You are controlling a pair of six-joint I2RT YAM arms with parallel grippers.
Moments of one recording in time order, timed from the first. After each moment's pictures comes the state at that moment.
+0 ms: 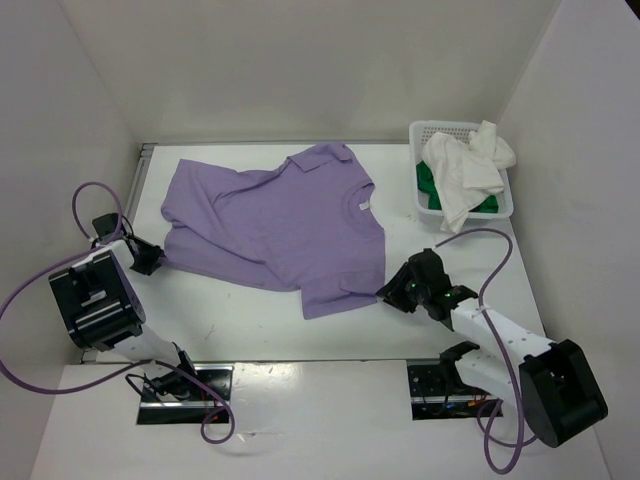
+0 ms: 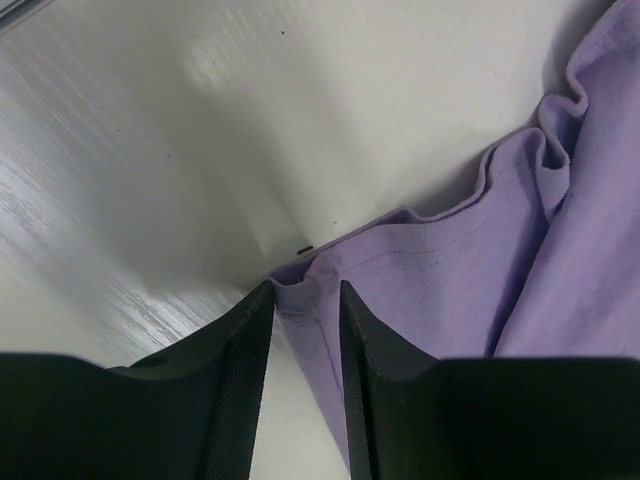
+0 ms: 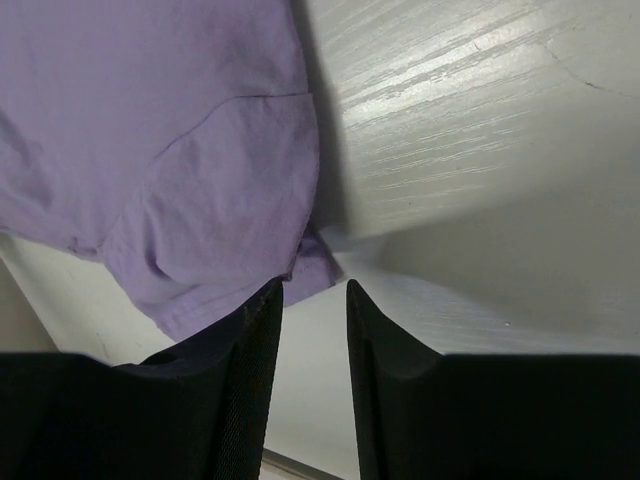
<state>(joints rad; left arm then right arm) 0.54 1.61 0.81 -0.20 0.12 -0.67 0.40 0.99 0.33 -0.19 -0.09 1.02</state>
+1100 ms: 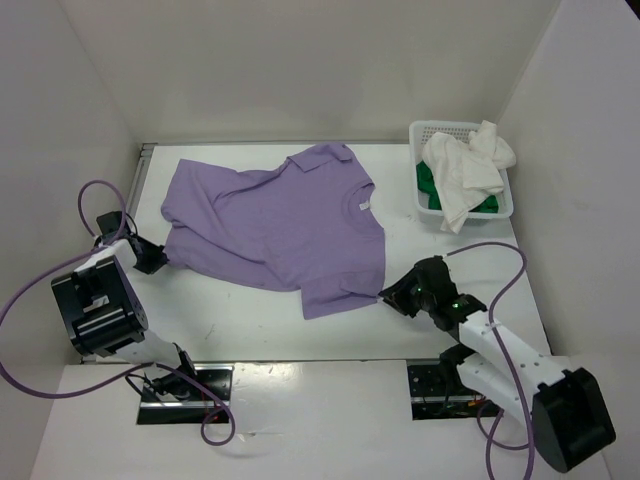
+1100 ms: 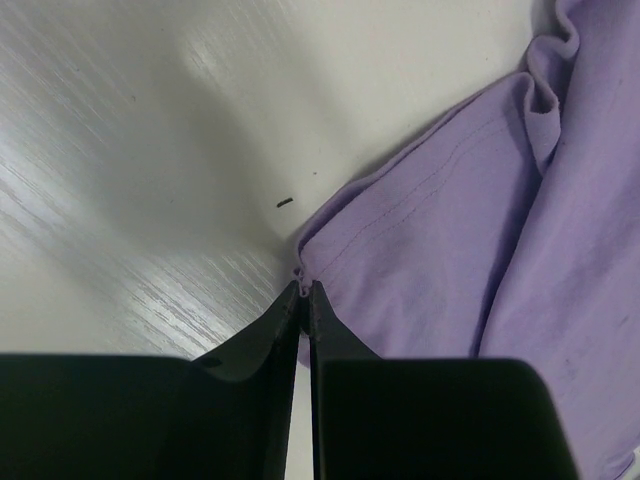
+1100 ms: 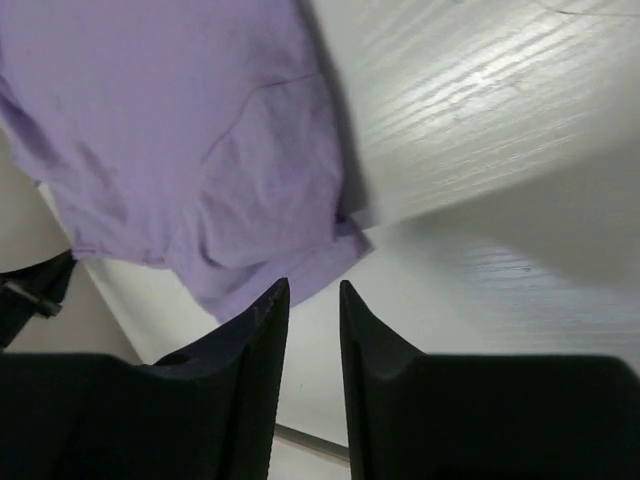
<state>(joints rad) 0.51 1.56 0.81 -0.27 0.13 -0.66 0.42 0.82 0.29 -0.26 -0.06 1.21</state>
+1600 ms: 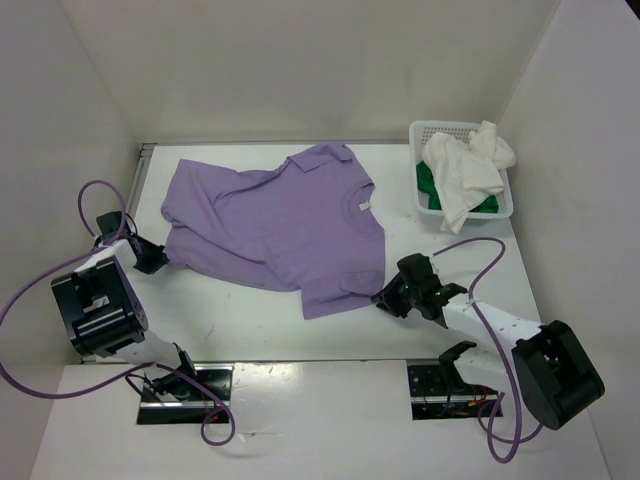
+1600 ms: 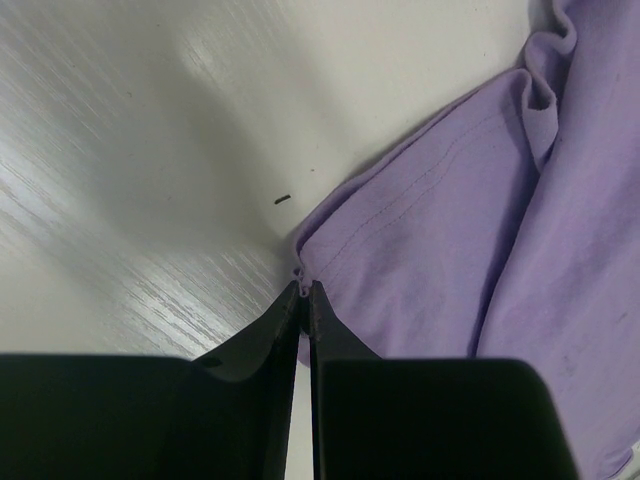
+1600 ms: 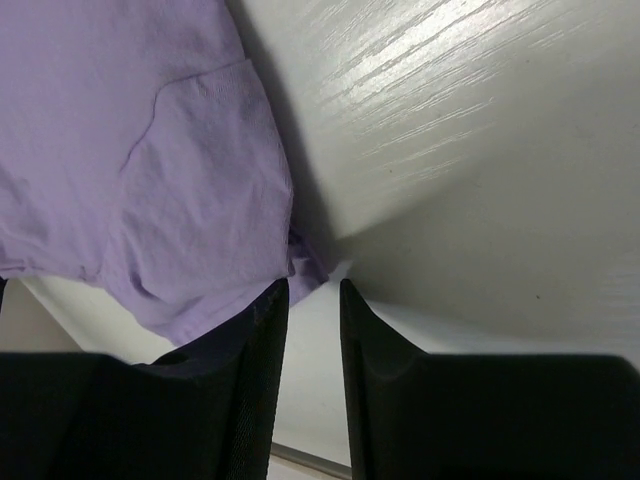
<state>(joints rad) 0.51 1.56 0.81 -0.27 0.13 -0.66 0.49 1.10 0.34 -0.19 -0.04 1.25</state>
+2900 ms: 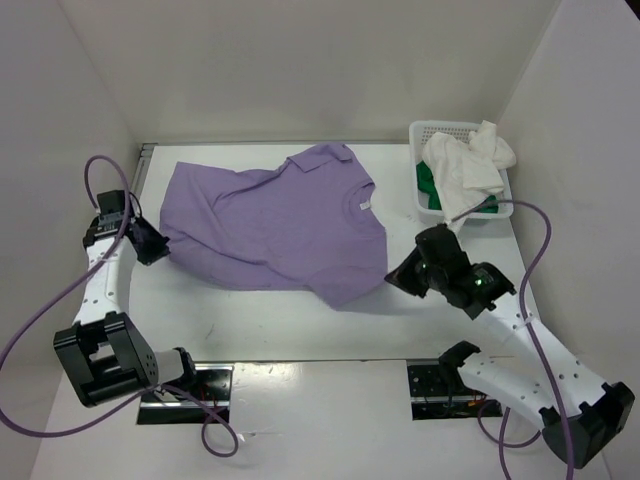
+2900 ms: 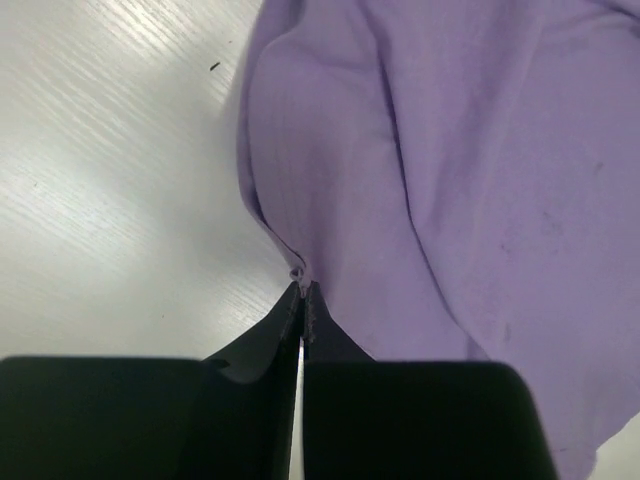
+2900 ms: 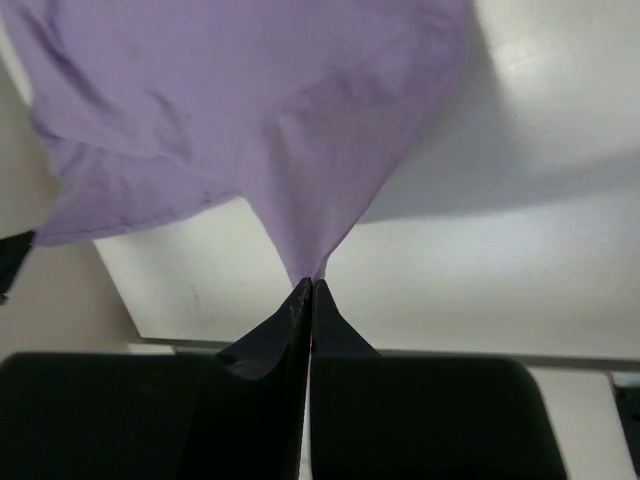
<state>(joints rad) 0.36 1.27 0.98 -0.70 0.06 -0.53 0.55 0.82 0.77 -0.81 0.04 1.14</state>
